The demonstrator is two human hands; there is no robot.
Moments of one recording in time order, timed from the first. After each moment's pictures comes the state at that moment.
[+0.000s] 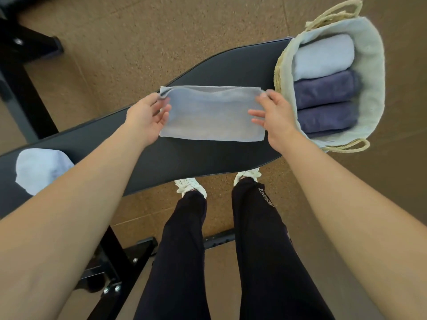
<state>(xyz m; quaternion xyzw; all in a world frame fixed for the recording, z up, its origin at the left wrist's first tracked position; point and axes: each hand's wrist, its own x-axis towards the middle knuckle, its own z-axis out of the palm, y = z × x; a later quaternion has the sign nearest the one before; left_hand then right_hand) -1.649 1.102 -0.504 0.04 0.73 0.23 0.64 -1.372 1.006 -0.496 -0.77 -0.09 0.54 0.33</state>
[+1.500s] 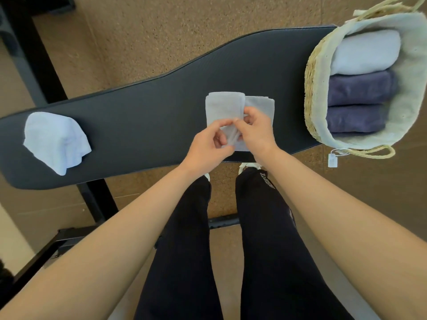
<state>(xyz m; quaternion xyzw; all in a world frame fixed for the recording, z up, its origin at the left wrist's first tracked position) -1.613 0.977 -0.476 0.50 0.60 0.06 0.62 -1.464 0.980 -0.496 -0.74 -0.26 0.58 0.22</state>
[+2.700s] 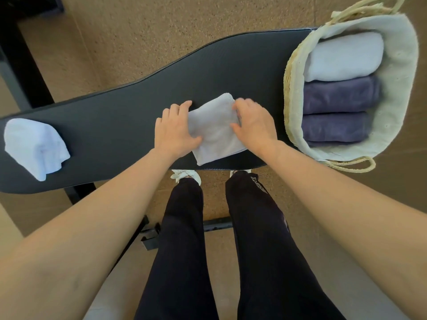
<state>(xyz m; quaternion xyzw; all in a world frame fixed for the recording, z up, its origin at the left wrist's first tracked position) -1.598 1.021 -0.540 0.68 0.64 -0.19 0.30 -1.384 1.002 -0.543 -0.69 -0.63 0.35 -0.02</state>
